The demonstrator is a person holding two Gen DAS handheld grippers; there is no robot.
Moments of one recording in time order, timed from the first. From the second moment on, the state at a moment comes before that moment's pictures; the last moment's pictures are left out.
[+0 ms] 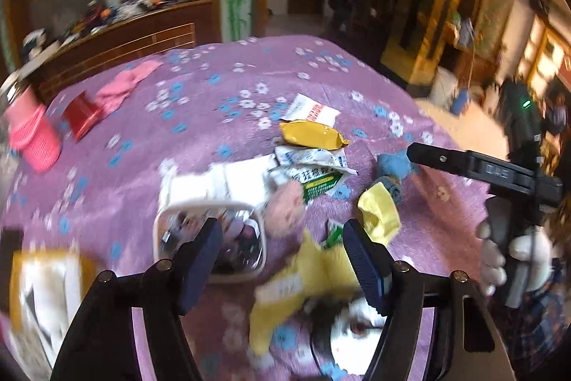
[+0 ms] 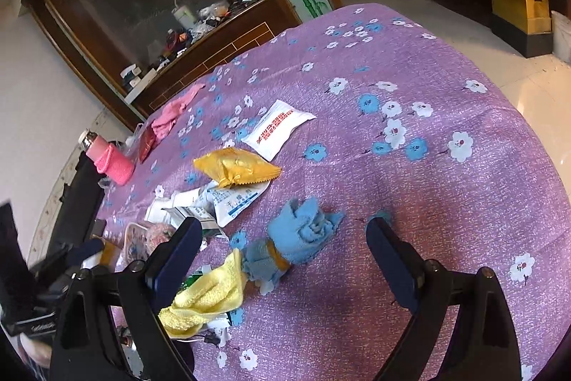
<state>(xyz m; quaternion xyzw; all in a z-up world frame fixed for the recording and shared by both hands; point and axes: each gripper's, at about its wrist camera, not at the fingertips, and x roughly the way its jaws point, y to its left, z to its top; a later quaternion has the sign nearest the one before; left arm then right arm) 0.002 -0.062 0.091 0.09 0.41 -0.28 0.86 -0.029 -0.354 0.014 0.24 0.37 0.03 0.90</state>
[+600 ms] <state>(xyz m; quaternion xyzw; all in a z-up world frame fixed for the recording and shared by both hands) 0.055 -0.128 0.030 0.23 0.45 -0.30 0.81 -0.001 -0.338 -0.012 0.21 0.41 0.02 0.89</state>
